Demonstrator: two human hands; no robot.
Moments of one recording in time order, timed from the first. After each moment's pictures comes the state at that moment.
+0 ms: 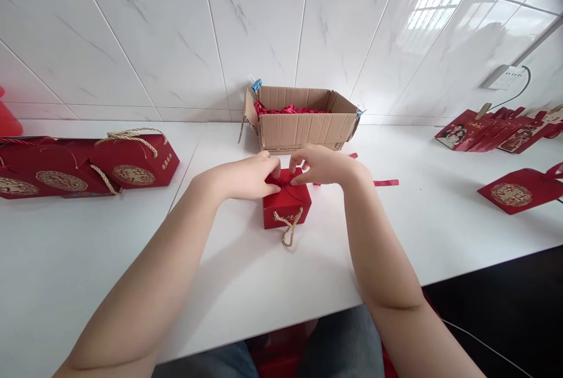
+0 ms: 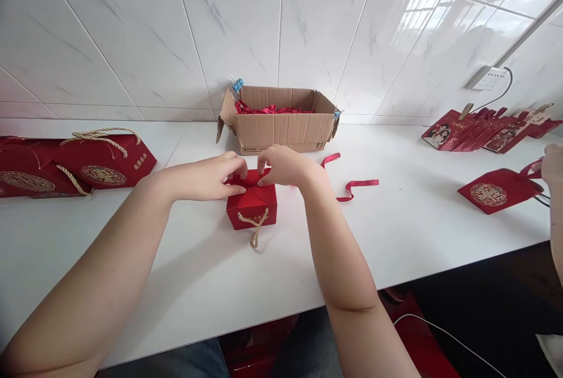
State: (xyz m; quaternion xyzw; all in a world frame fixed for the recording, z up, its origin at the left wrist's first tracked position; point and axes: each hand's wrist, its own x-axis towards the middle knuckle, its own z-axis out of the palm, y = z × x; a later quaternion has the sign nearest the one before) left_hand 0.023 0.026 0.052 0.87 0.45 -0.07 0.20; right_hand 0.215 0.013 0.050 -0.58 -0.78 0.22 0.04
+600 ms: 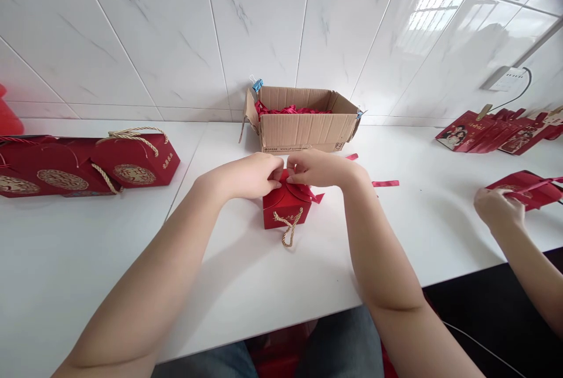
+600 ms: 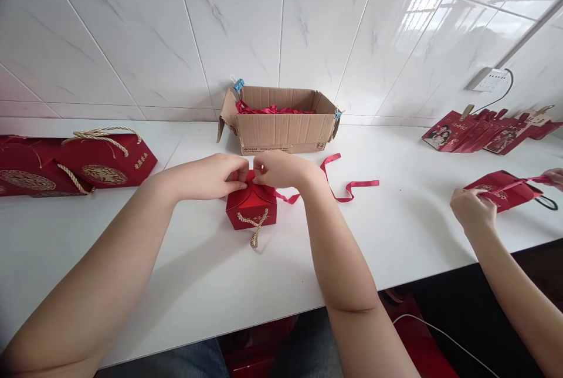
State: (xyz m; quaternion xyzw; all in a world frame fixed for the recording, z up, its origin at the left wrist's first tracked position) left_hand 0.027 0.024 0.051 0.86 0.45 -0.03 0.23; right_hand 0.208 0.014 0.048 -0.56 -0.80 0.23 0.02
